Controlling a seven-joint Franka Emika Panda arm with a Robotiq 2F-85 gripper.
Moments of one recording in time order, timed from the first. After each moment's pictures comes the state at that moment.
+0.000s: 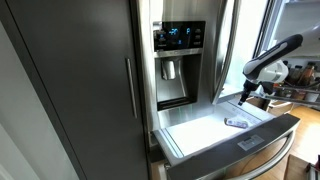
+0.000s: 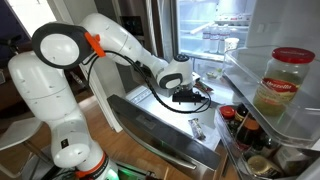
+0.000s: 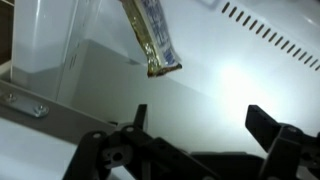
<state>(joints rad) -0.61 0.10 -0.06 -2.32 0.25 2.61 -1.03</state>
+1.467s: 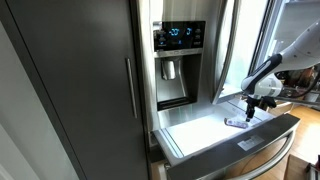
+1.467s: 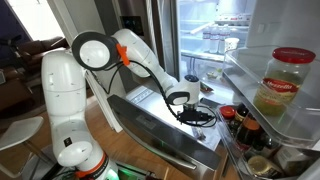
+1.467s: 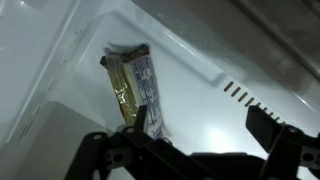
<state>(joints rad) -0.52 0.35 -0.21 -2.26 0.26 2.59 -1.26</state>
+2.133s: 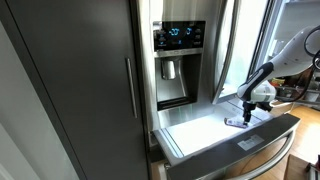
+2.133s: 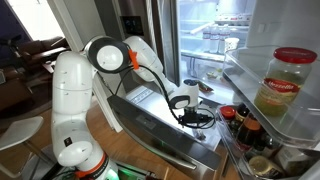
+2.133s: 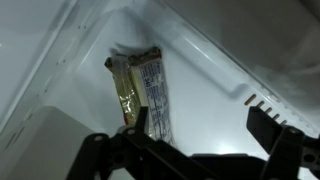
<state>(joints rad) -0.52 0.46 -0.19 -2.22 0.19 2.67 -1.21</state>
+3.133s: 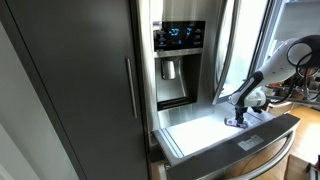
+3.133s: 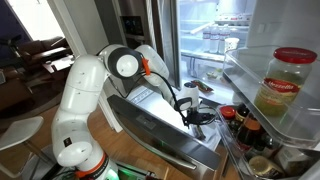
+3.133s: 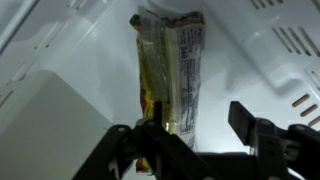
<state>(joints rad) -0.53 0.63 -0.14 -2.08 0.09 2.75 -1.22</state>
